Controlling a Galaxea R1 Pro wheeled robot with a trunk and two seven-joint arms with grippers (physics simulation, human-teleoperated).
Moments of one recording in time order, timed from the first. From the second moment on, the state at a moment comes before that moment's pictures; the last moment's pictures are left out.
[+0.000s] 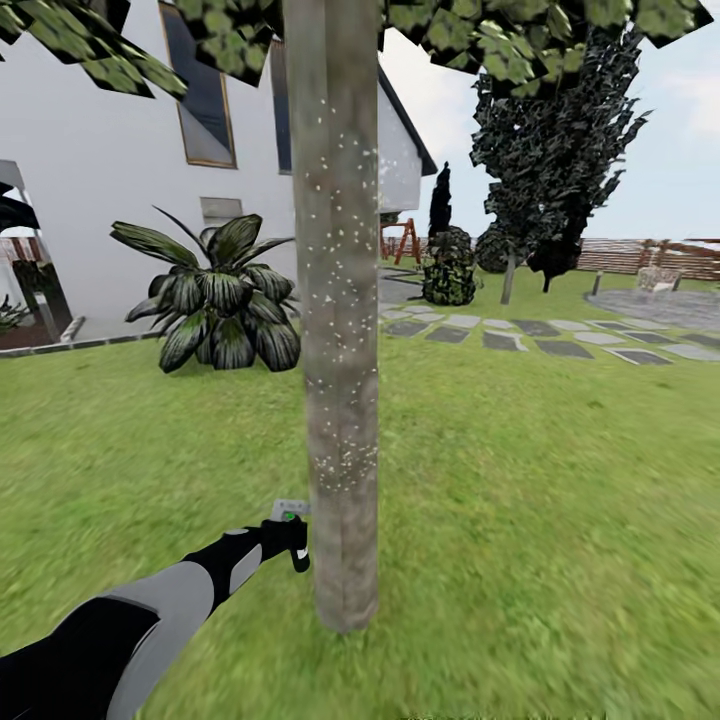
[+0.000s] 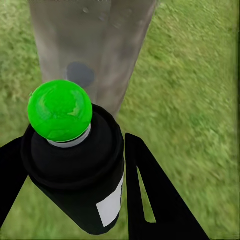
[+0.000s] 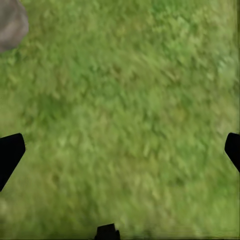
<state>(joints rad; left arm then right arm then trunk) -0.93 -0.06 -0.23 -0.03 0.23 0.01 -0.27 -0.40 -0.09 0.00 0.06 -0.17 -0.34 -0.01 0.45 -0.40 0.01</state>
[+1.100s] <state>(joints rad) -0.93 -0.06 -0.23 -0.03 0.23 0.01 -0.28 -0.39 -0.09 0.00 0.06 -0.16 -0.33 -0.01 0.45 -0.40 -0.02</state>
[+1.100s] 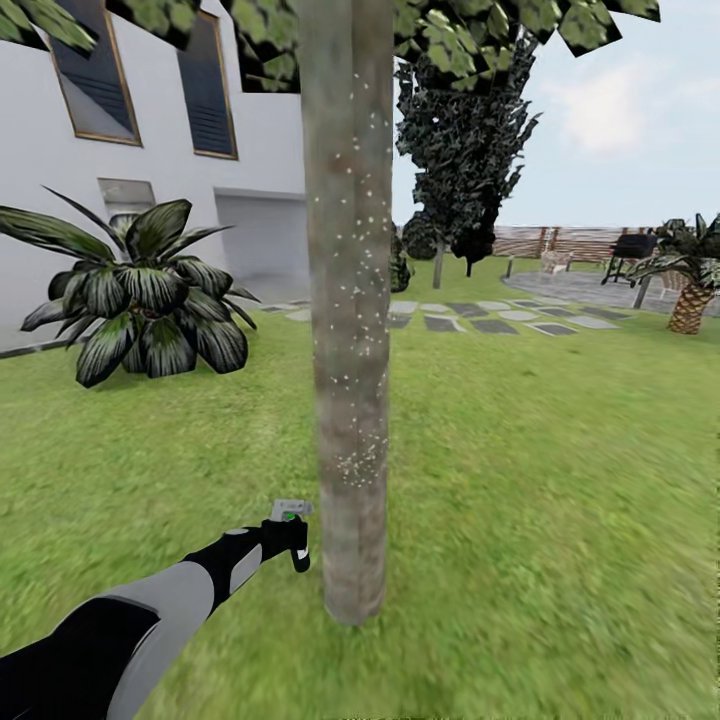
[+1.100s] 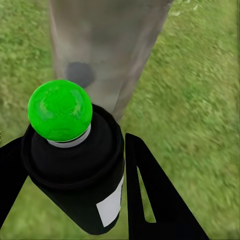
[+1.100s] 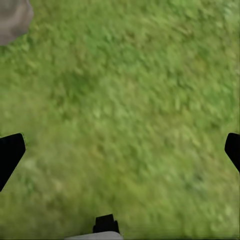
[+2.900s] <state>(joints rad) -0.93 -0.06 -0.23 -0.03 0.23 0.01 -0.28 -0.39 -0.09 0.01 0.06 -0.16 -0.33 -0.01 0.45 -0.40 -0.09</state>
